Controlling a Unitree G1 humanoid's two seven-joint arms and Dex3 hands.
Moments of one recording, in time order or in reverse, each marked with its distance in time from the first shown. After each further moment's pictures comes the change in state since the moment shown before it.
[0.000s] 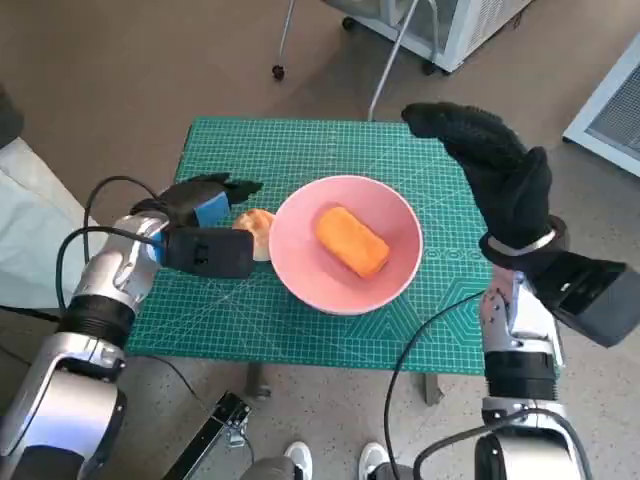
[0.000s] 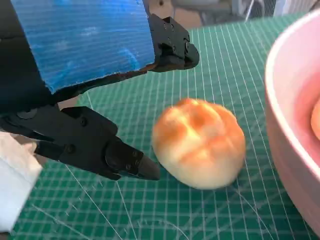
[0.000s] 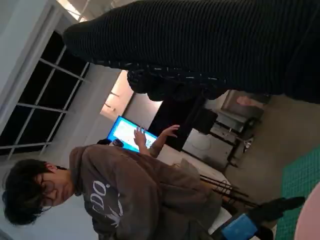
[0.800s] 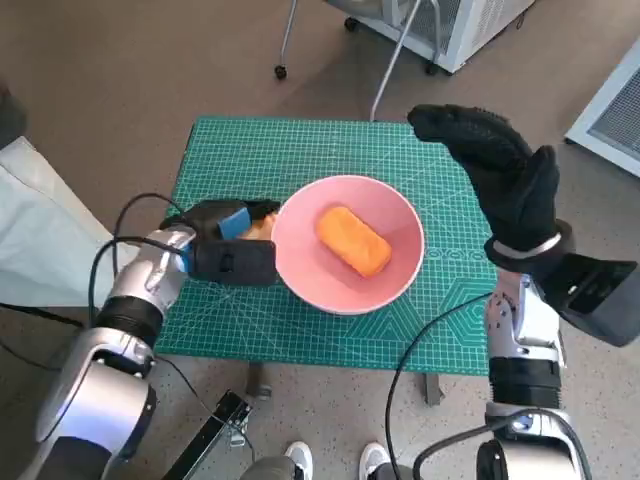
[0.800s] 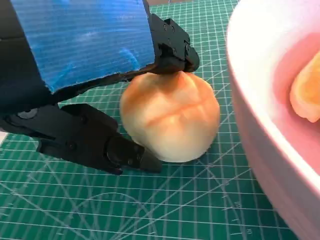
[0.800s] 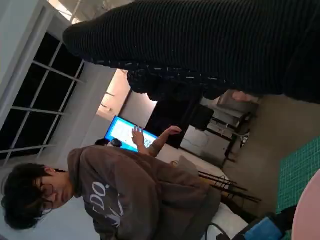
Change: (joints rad) left arm -0.026 -0.101 -0.039 0.162 -0.007 -0.021 0.115; right arm 0.018 -0.002 -0.014 -0.041 0.000 0.054 -0.005
